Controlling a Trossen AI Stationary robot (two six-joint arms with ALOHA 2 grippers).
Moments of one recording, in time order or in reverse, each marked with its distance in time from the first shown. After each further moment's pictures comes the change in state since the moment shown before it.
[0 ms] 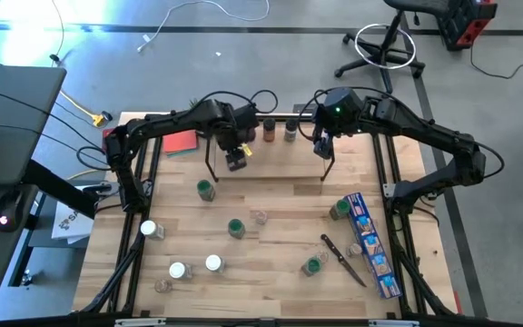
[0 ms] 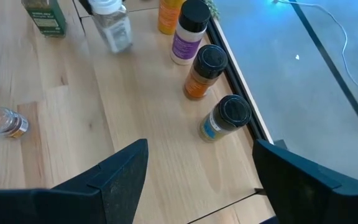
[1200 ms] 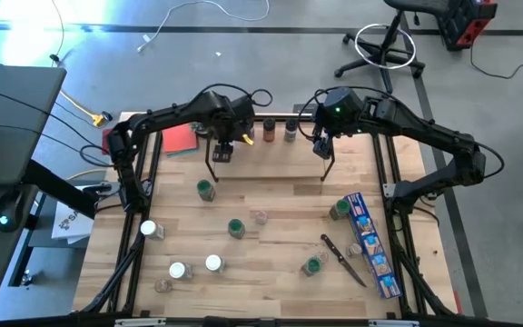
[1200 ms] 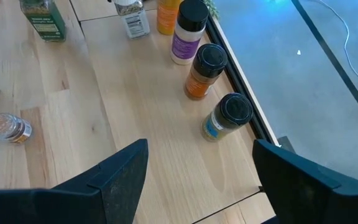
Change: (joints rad) left arm 0.093 0.040 -0.005 -0.007 -0.055 0.387; right arm 0.000 0.000 0.000 0.000 0.000 0.023
